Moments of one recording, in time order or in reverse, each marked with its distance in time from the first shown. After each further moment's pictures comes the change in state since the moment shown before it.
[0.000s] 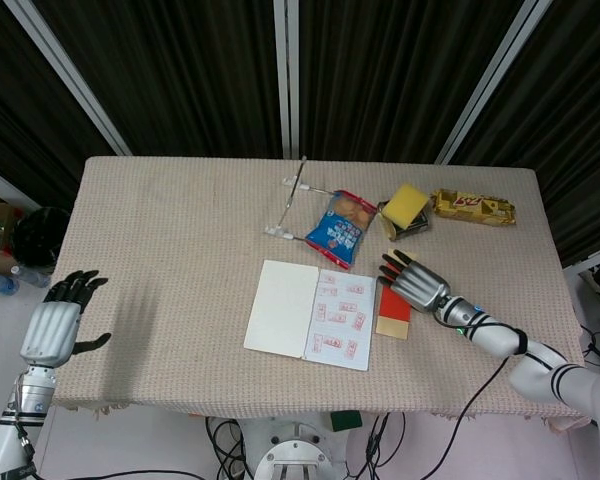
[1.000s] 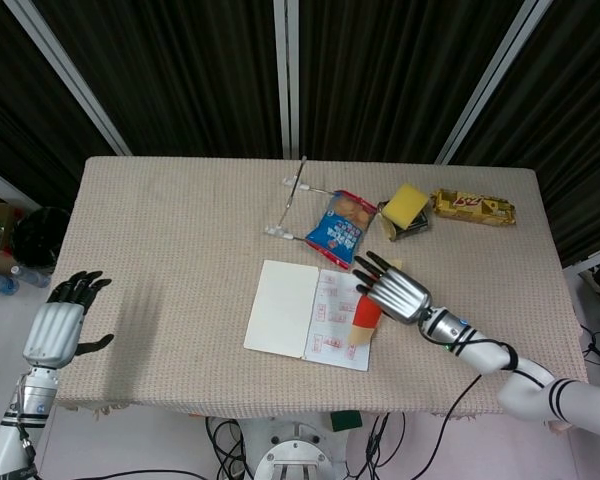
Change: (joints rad) left arm 0.000 0.000 0.005 -0.007 0.017 0.007 0.006; right arm -0.028 0.041 0.079 -0.264 0.029 0.115 -0.163
